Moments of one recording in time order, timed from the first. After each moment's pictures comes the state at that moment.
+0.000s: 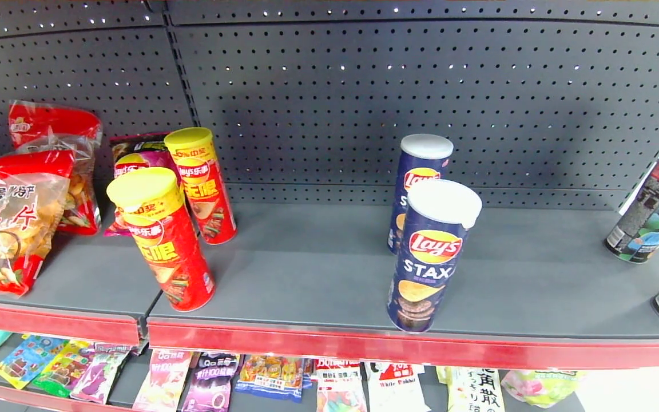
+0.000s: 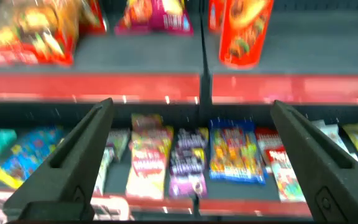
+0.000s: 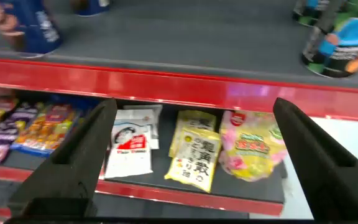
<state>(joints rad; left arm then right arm) 0.00 0.00 0.00 0.00 -0.01 0.01 -0.10 0.11 -0.02 -0.02 0.15 -0.03</state>
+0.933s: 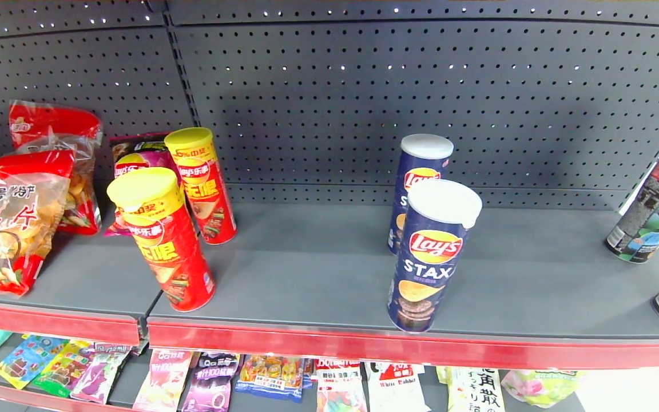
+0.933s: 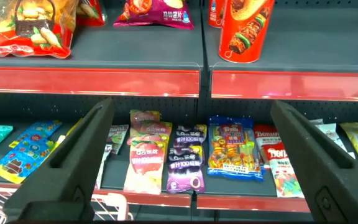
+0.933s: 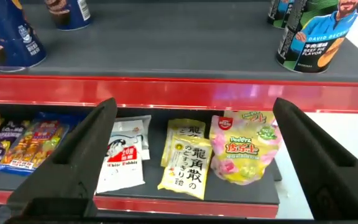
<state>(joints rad) 0.00 0.00 0.00 0.01 -0.01 0.01 0.00 0.00 0.00 0.00 0.00 0.00</state>
